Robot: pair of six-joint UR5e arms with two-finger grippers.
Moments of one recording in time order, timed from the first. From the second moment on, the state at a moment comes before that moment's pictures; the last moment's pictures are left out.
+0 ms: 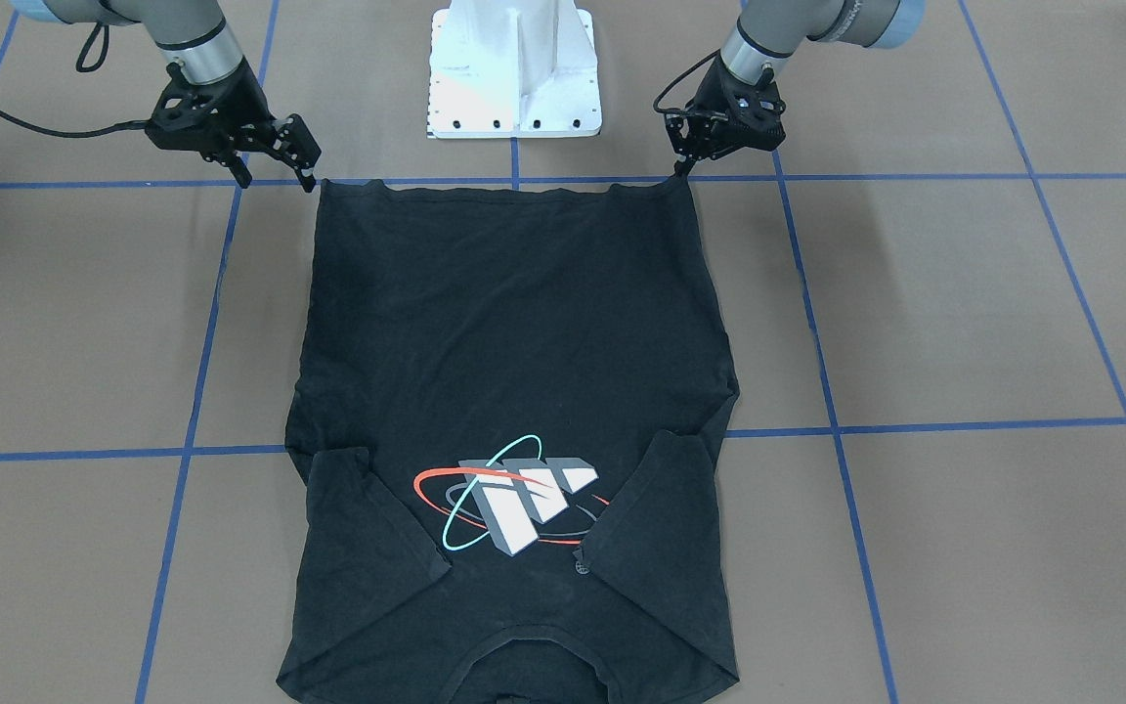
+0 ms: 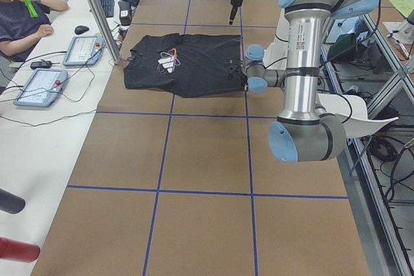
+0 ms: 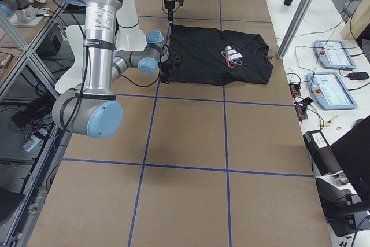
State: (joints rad) left arm -0.23 -1.59 -2.07 -2.12 -1.68 -1.45; right arm 0.25 -1.70 2.16 -1.12 1.57 1.66
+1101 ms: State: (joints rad) left arm -0.23 -1.59 -2.10 -2.12 -1.68 -1.45; right arm 0.10 -1.62 2.07 -1.13 1.43 1.75
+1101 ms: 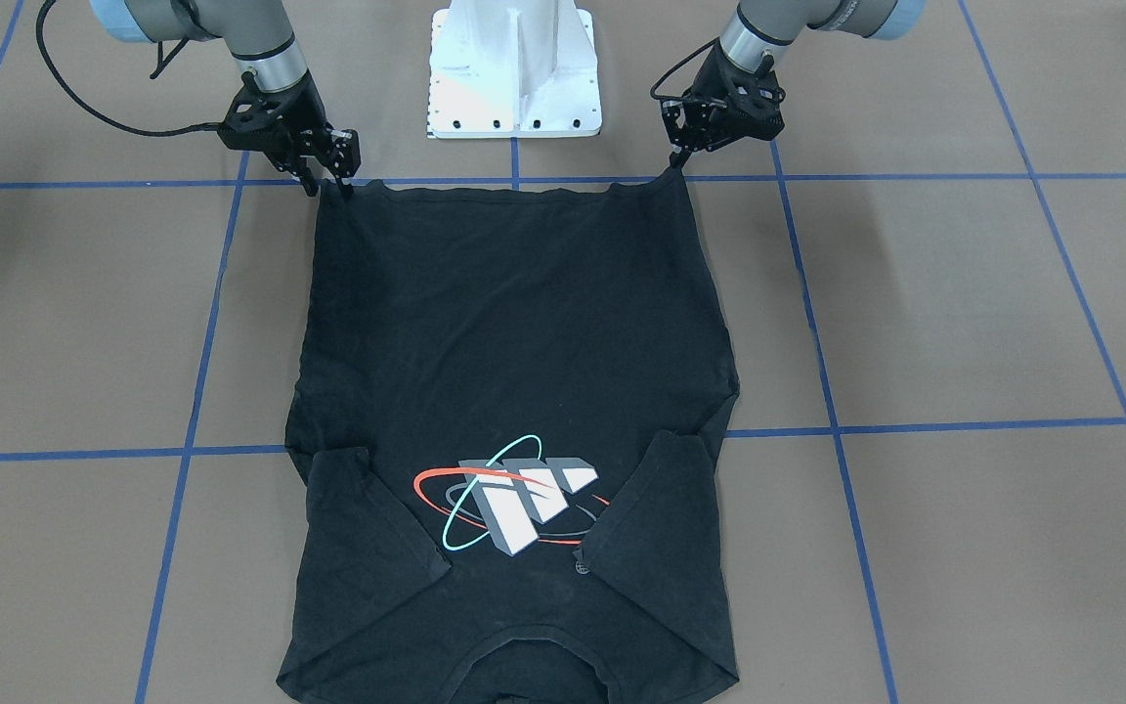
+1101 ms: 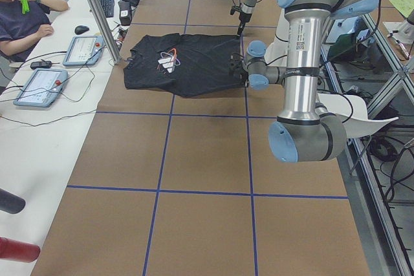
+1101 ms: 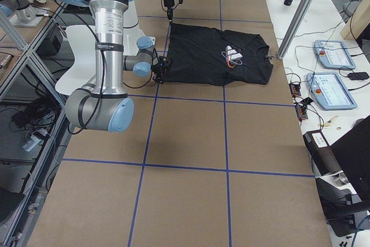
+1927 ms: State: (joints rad) left arm -0.22 -1.59 -2.10 -2.12 -1.68 -1.45; right arm 0.07 -1.62 2.10 -1.19 1.43 1.75
